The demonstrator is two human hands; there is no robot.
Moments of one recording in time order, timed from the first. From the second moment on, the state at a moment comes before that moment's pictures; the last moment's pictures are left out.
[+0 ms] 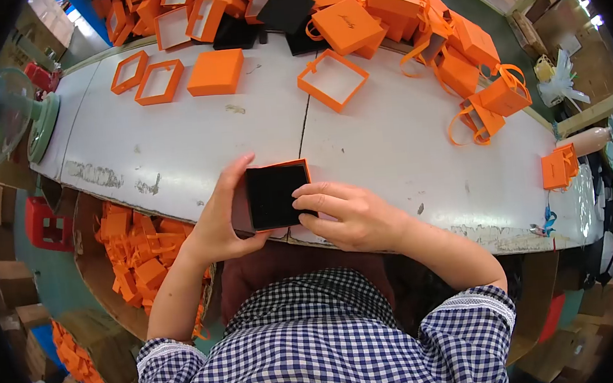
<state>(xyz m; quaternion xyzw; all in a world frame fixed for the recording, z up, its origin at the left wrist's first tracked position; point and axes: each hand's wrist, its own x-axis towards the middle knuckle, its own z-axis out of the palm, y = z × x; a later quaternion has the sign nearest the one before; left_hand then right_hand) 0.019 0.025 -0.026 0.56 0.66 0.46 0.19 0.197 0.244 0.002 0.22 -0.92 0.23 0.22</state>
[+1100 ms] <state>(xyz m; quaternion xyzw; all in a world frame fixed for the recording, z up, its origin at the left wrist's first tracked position) 0.054 0.044 -0.005 0.70 0.68 0.19 -0.05 0.271 0.354 0.069 -0.16 -0.99 -0.03 0.03</state>
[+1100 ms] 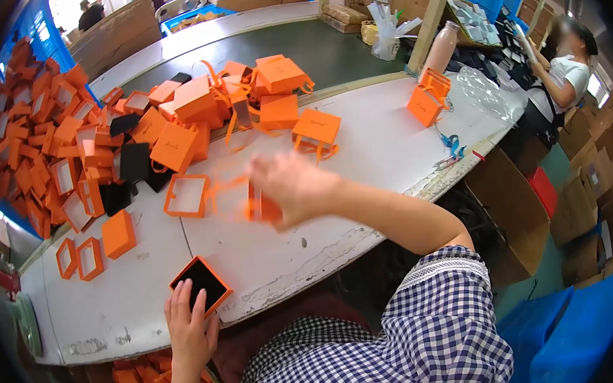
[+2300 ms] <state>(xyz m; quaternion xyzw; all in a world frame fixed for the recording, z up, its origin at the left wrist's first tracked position) 0.027 0.020 -0.041 0.57 0.71 0.40 0.01 0.233 0.292 0.033 -0.22 -0.76 0.57 0.23</state>
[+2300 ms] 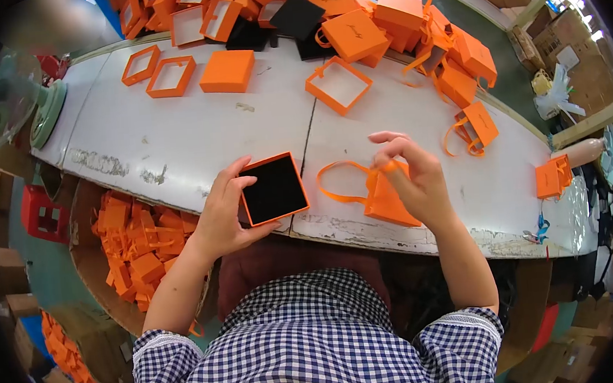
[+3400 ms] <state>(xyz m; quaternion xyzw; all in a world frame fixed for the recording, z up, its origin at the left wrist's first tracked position) 0.011 -0.073 0.075 0.56 0.79 0.22 0.13 0.186 0.249 0.044 0.09 -0.90 0.41 0.10</state>
